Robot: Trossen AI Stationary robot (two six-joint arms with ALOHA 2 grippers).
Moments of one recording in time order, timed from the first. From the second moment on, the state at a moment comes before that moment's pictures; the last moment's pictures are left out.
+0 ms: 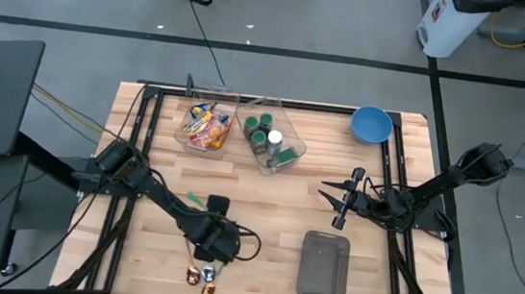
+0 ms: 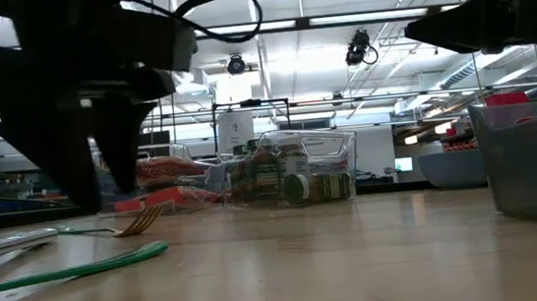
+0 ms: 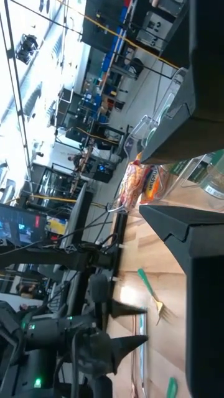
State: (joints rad) left arm -0.52 1.95 1.35 -0.98 -0.30 -0.40; right arm 0.48 1.20 0.02 1.32 0.73 -0.41
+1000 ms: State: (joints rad) left arm -0.47 1.95 1.26 -0.80 -0.43 -0.53; right arm 0.48 1.20 0.02 1.30 0.73 -0.40
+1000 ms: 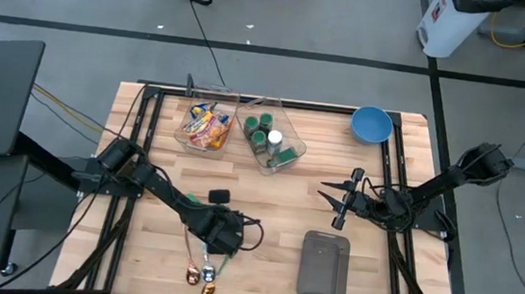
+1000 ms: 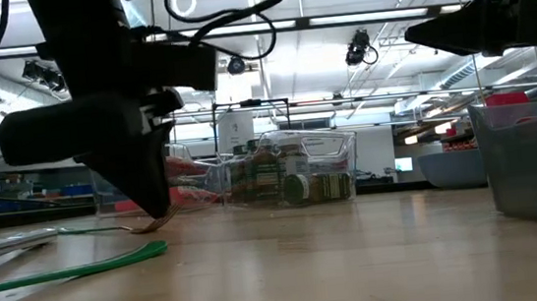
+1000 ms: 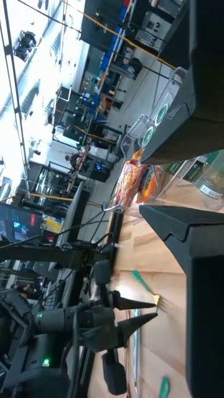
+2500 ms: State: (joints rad) left arm -0.33 1.95 1.24 -0.73 -0.29 -0.06; right arm 0.48 1.20 0.02 1.26 0.73 -0.38
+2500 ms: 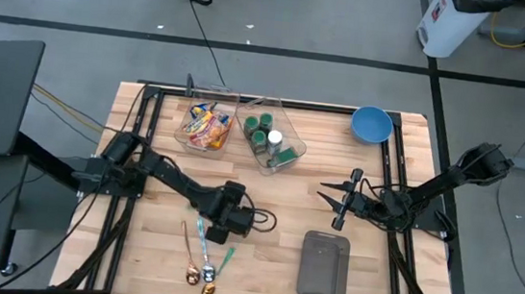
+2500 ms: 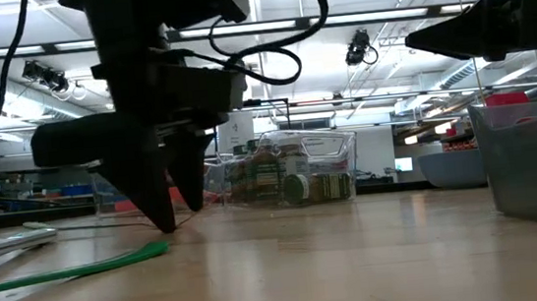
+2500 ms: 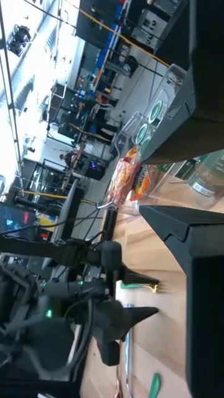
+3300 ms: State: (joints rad) left arm -0.26 1.90 1.24 -0.78 -0.33 -0.09; right arm 0.48 1.20 0.02 1.22 0.73 -0.37
